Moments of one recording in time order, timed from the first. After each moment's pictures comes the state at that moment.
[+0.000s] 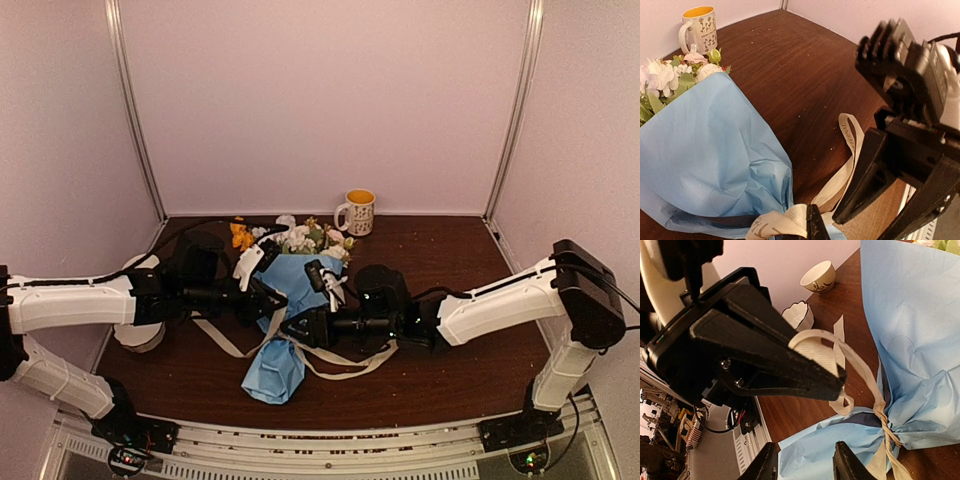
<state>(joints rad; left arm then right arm) -0.85 1.26 0.77 -0.04 0.25 -0.12 1.10 1.70 0.92 0.47 -0.22 0.66</state>
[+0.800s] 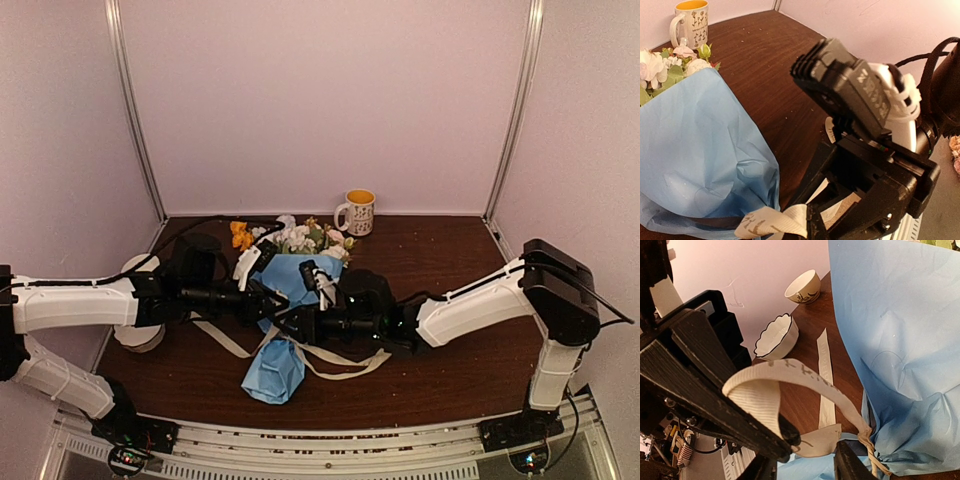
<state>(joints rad) -0.80 1.28 0.73 0.05 0.36 -0.20 1.09 1.85 0.99 0.58 -0.15 0.69</state>
